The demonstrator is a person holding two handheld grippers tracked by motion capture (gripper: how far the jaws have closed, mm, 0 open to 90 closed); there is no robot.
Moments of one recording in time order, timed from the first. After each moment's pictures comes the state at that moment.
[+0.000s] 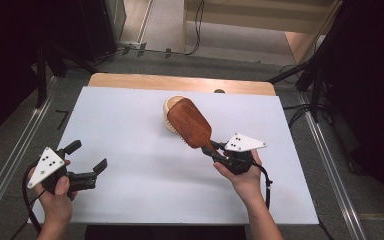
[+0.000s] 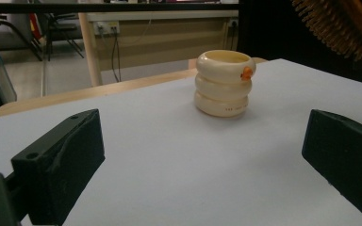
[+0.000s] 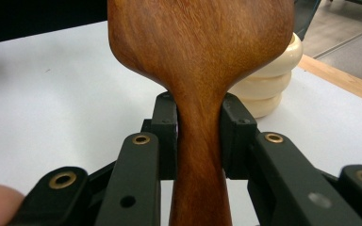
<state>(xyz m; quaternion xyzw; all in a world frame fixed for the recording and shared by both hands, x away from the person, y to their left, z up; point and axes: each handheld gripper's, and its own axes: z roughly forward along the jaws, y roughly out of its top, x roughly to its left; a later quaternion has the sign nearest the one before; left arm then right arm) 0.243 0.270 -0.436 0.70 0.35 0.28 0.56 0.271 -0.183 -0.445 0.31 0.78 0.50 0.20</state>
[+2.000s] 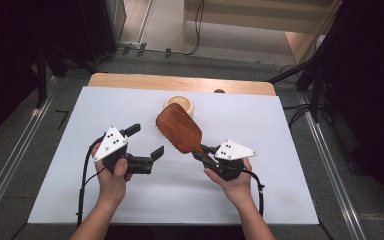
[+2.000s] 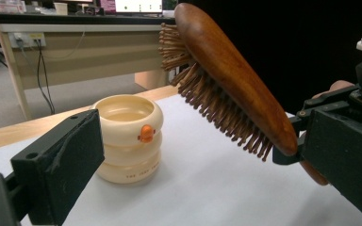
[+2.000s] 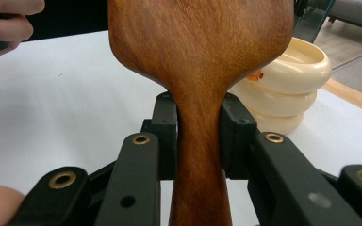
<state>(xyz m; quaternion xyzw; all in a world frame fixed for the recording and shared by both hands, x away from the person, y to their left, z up) 0.273 0.143 -0.411 0.71 0.29 0.20 0.60 0.262 -0.159 -0.454 0.28 0.78 0.52 0.21</state>
